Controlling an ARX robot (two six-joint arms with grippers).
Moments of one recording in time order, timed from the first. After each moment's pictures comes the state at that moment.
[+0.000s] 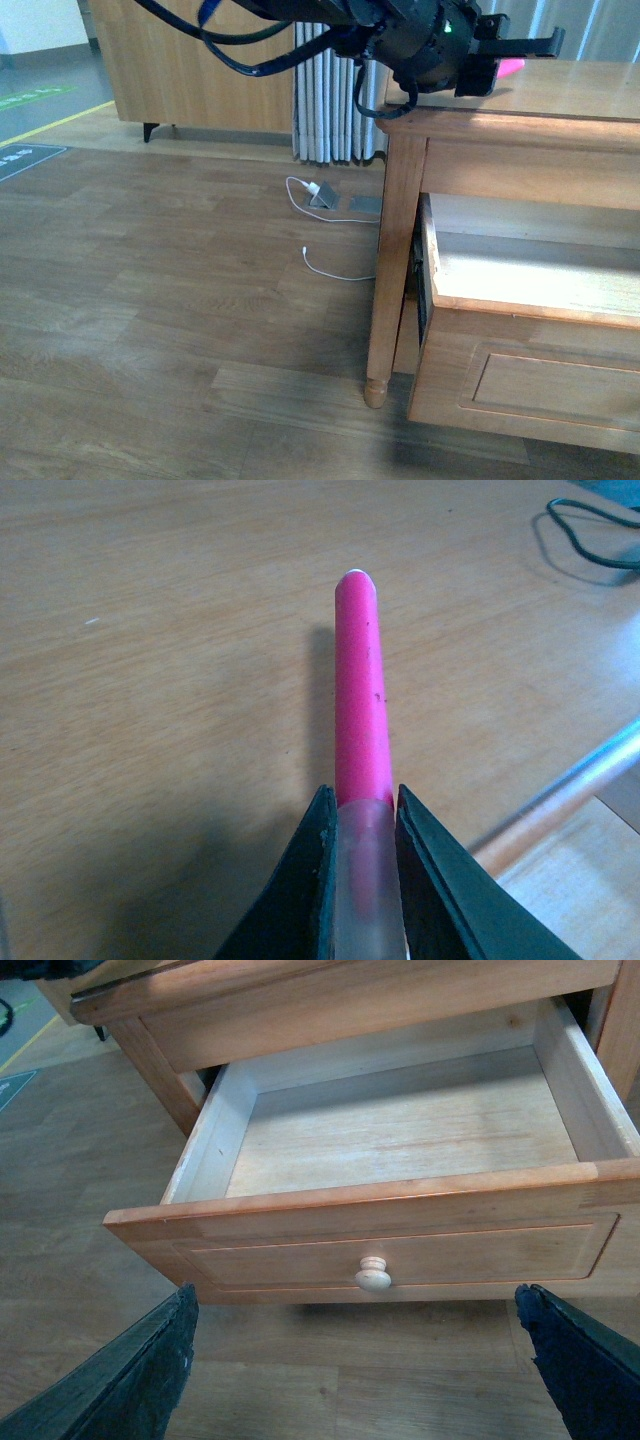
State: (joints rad) left arm -0.52 2.32 2.02 0.07 0.19 -0.01; right arm -0.35 0.42 0.22 -0.16 -0.42 0.13
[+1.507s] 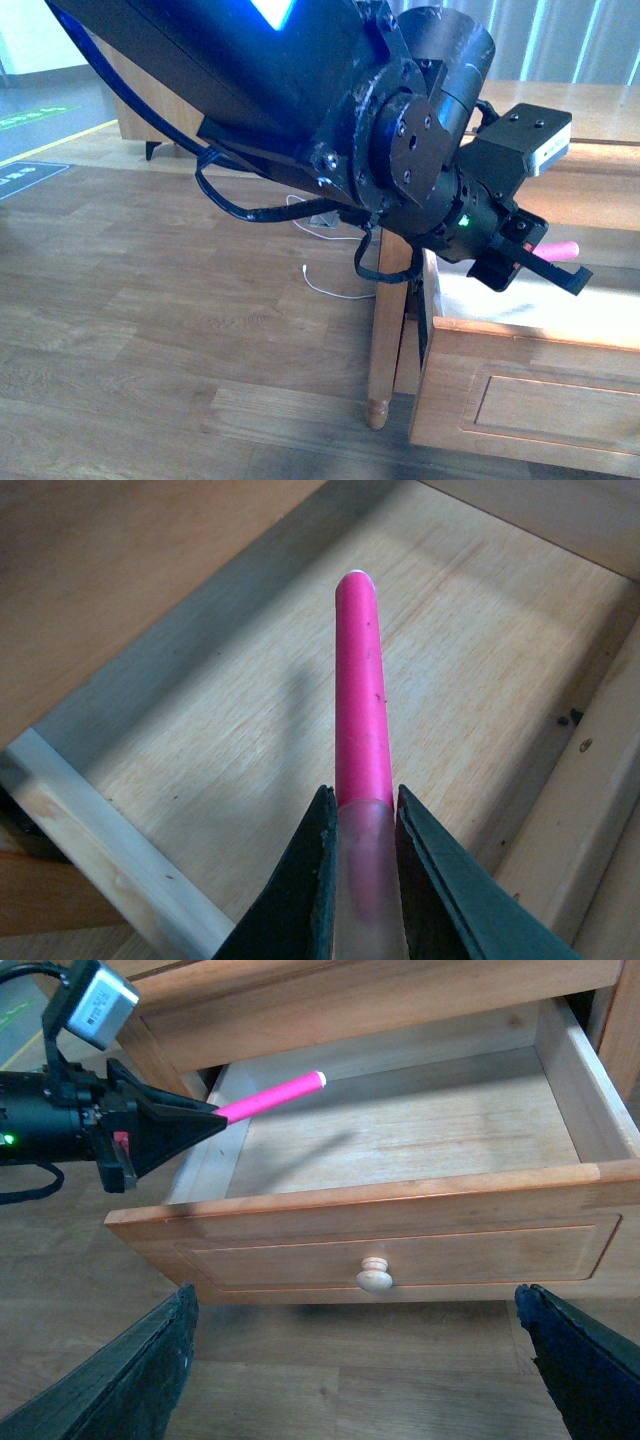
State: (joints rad) left arm -0.62 2.25 1.64 0.09 0.32 0.28; right arm -0.35 0.42 0.22 -0.16 -0.42 0.13
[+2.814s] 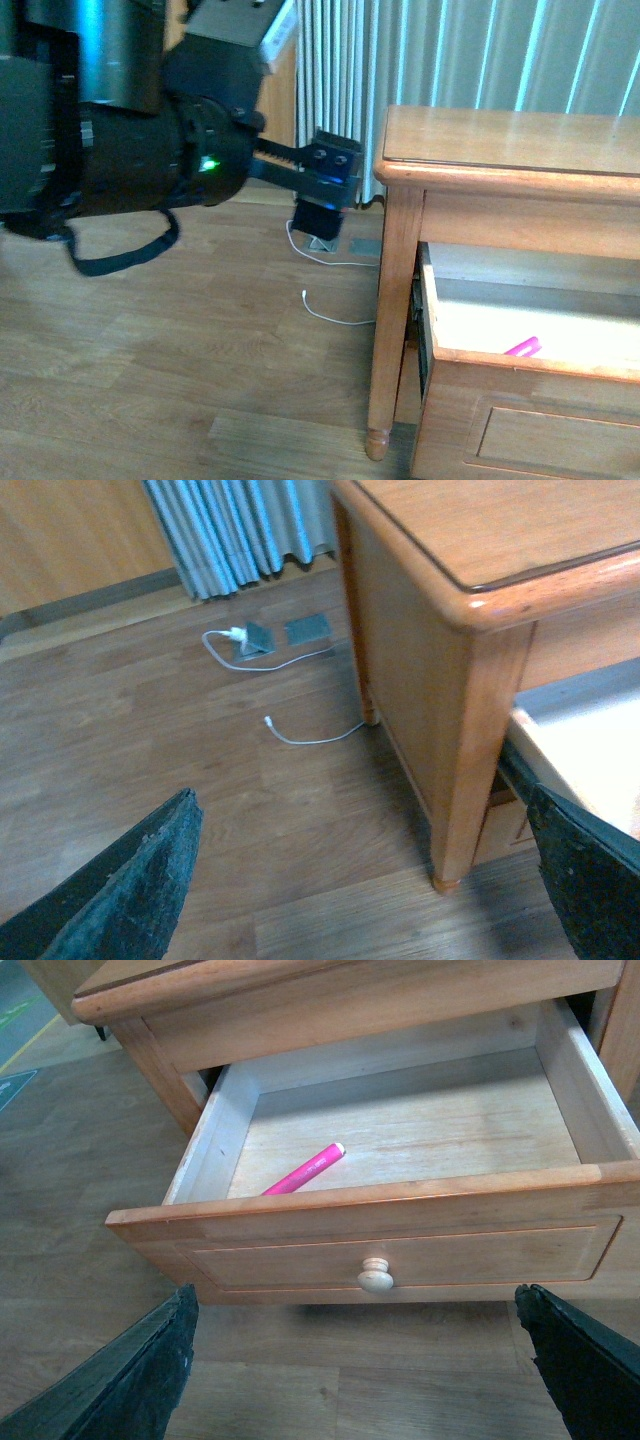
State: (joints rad) left arm -0.45 1.68 0.94 0.55 -0.14 0.18; right arm -0.35 0.42 0.22 -0.16 -0.42 0.13
